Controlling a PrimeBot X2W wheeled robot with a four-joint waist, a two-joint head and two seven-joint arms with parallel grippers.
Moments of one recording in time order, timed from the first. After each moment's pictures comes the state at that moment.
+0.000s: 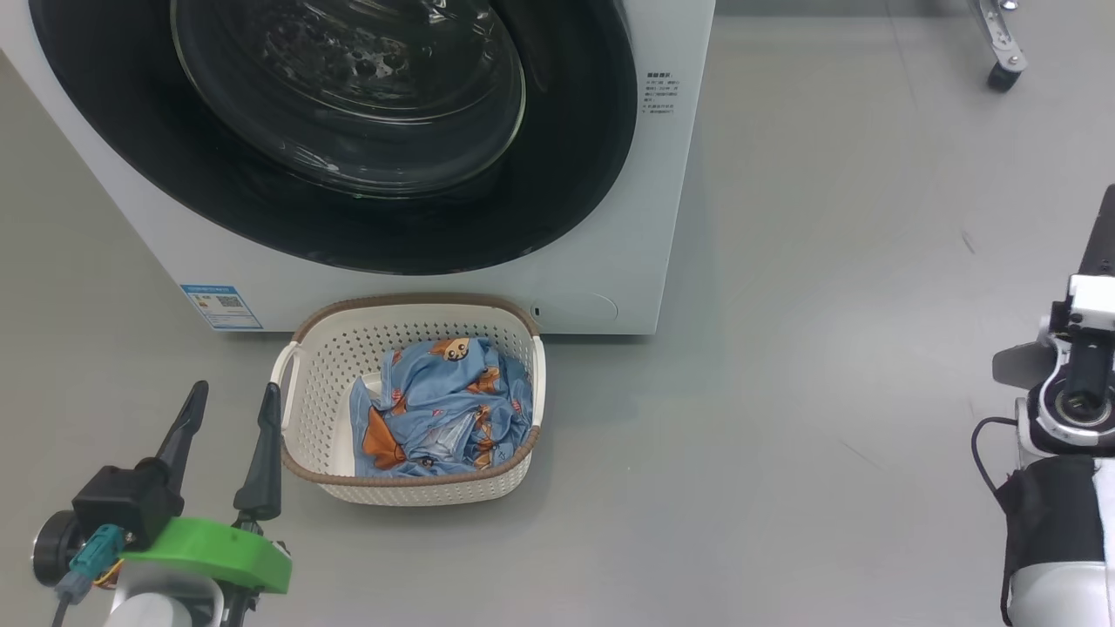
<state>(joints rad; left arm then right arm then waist) -0.11 0.21 -0.20 0.25 -0.42 -0.13 -0.25 -0.41 -0.04 -0.21 0.26 1.14 0.03 -0.19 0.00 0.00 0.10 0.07</state>
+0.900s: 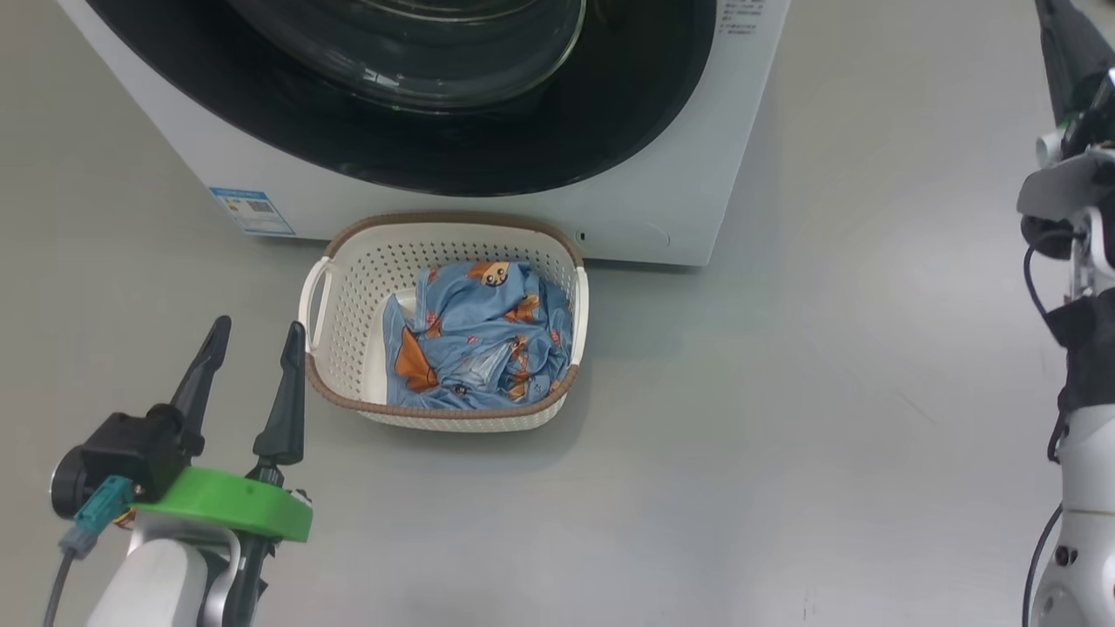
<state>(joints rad) -0.20 0.22 -0.25 0.19 -0.45 -0.13 -0.25 -0.74 -0.13 -0.14 0.32 1.36 -0.13 0.26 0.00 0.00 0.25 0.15</state>
